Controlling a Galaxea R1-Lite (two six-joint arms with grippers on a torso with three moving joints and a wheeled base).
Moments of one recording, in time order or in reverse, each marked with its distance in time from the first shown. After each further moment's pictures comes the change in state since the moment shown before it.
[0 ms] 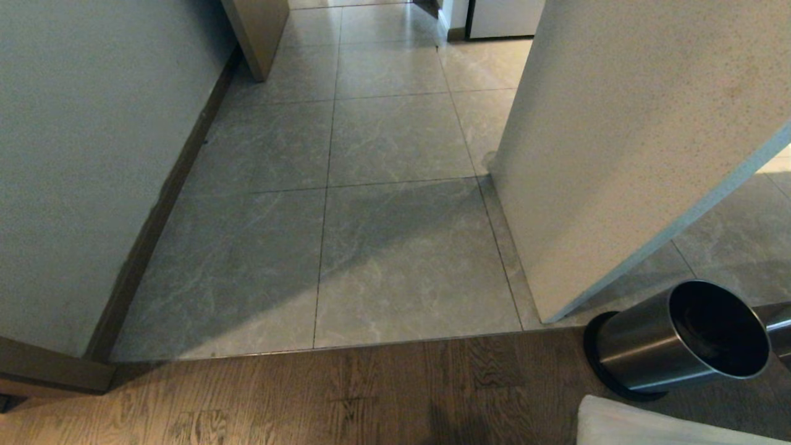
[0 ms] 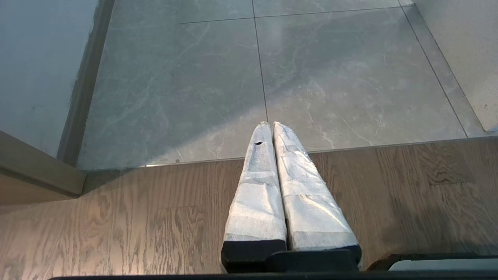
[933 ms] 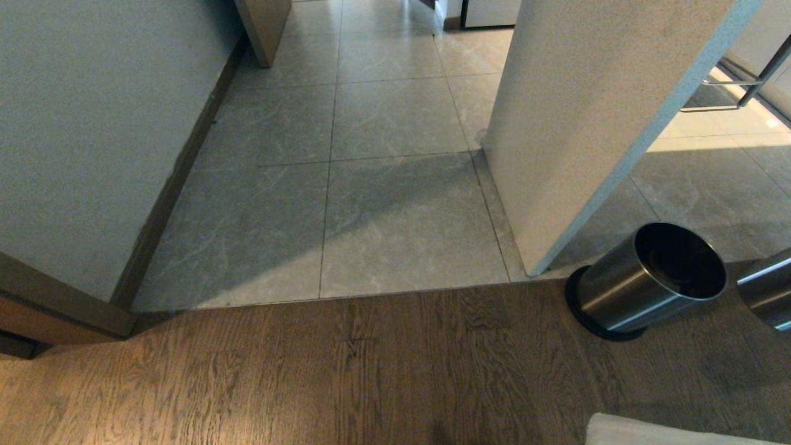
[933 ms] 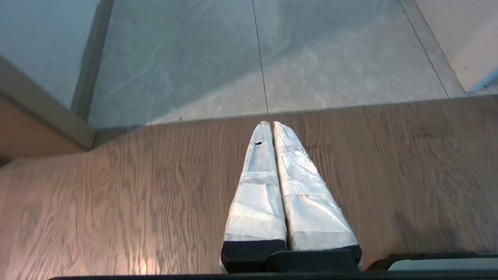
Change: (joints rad) left arm 0.000 0.000 0.000 0.000 0.000 -0.001; right arm 0.000 0.000 0.000 0.000 0.000 0.000
